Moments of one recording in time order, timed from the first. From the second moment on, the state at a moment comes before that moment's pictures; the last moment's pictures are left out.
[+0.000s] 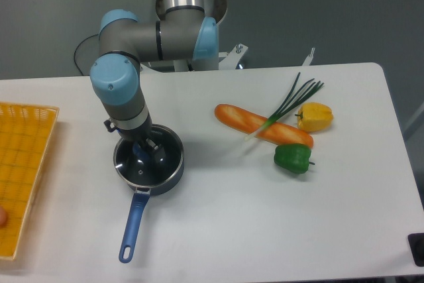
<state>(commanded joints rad) 2.12 -1.87 -1.73 -1.11 1.58 0.84</state>
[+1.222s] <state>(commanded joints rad) 2.17 -1.87 -1.64 -1.18 1.58 0.89</state>
